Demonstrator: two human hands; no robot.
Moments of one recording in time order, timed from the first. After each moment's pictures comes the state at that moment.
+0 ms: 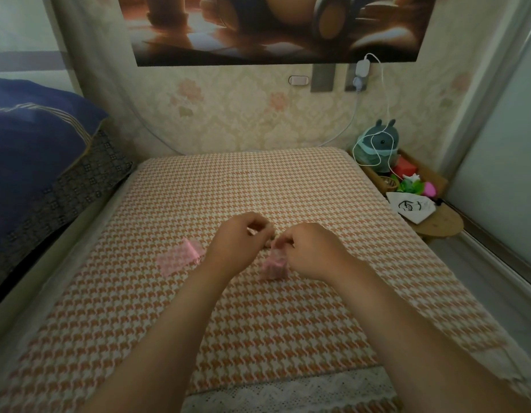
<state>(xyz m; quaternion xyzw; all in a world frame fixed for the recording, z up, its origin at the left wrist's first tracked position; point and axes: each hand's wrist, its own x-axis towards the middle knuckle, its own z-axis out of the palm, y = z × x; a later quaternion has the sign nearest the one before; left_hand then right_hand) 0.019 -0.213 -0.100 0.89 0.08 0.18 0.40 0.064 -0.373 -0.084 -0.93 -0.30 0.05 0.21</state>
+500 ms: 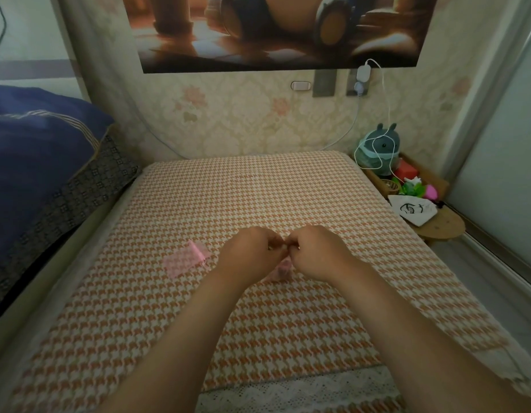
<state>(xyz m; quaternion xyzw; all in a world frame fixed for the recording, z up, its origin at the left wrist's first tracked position) 0.007 -0.227 -0.094 0.96 0.09 0.09 0.24 0.065 -0.372 -0.087 -0.94 -0.29 0.03 0.19</state>
